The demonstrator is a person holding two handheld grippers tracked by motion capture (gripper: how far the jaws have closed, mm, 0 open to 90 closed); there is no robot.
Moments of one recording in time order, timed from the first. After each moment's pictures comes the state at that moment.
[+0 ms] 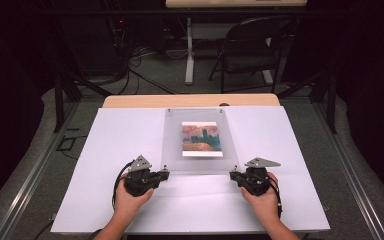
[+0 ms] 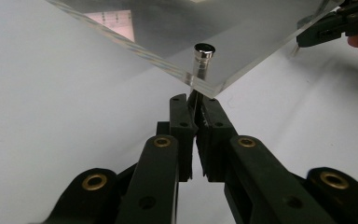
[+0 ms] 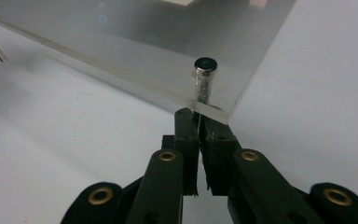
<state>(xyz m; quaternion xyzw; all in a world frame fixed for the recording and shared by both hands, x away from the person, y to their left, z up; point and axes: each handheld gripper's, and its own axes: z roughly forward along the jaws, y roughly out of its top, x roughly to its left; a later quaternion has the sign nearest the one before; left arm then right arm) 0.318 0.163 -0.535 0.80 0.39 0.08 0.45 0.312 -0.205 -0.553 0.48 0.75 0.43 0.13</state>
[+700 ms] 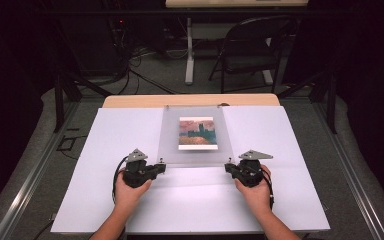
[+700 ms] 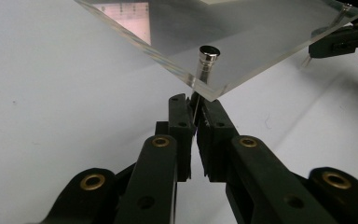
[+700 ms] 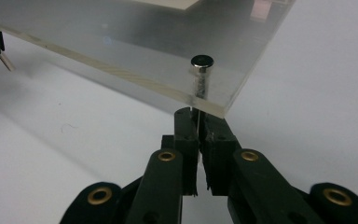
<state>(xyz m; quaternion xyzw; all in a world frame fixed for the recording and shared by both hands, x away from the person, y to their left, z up) 0.342 0.171 -0.544 0.78 0.42 0.07 0.46 0.337 -0.192 -0.555 0.48 0.75 0.44 0.14</state>
